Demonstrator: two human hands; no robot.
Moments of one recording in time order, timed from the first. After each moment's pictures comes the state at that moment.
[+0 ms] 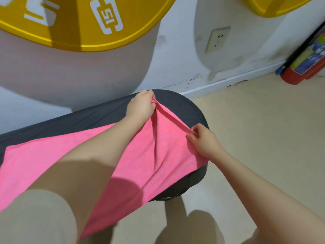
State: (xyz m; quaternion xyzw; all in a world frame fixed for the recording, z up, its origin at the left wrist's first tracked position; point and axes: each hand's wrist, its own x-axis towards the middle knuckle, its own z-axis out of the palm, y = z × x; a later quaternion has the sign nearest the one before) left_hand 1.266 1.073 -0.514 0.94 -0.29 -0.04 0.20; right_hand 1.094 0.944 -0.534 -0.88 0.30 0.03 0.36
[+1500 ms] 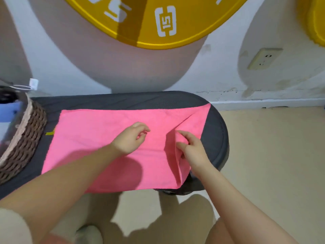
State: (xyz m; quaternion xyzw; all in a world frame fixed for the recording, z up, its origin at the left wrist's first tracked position) left_hand 1.193 1.215 -0.540 0.90 -0.26 -0.16 0.30; right_hand 1.103 1.018 -0.513 -0.73 0.24 0.07 0.64
